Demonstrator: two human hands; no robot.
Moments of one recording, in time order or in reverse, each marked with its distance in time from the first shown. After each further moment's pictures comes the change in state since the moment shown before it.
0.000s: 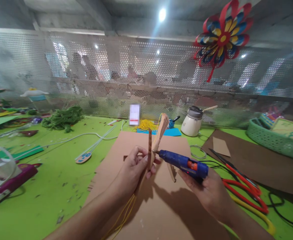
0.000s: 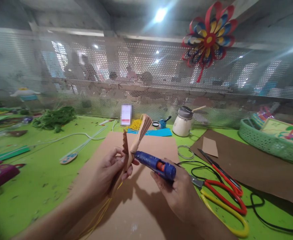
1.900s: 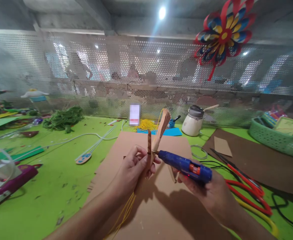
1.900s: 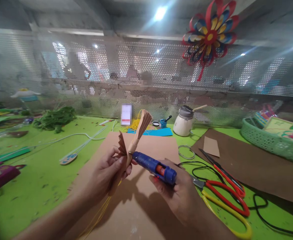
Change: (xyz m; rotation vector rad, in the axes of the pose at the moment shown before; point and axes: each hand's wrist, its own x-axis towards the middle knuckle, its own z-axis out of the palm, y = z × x) left_hand 0.001 0.003 -0.003 0.076 -0.062 0.089; right_hand 0.002 -0.002 -0.004 0.047 -0.073 0.036
